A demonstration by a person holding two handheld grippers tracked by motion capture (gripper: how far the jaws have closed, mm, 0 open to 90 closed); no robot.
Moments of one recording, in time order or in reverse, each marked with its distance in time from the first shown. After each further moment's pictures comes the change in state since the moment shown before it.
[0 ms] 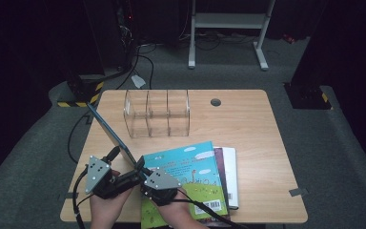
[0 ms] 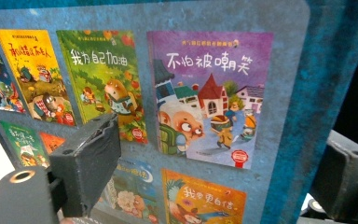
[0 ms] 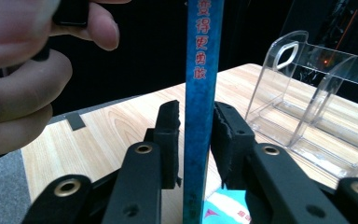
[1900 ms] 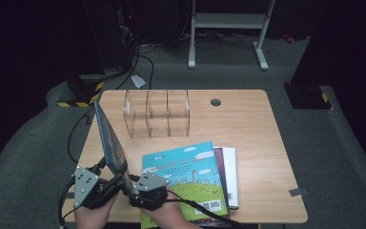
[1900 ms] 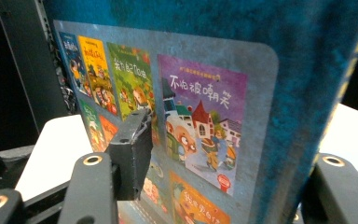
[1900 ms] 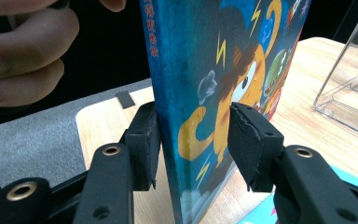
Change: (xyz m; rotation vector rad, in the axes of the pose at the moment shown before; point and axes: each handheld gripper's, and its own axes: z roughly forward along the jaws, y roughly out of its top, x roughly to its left) left arm 0.015 -0.009 -0.029 0.018 0.097 0.108; right arm 0.016 -0.008 0.022 0.098 0.188 0.026
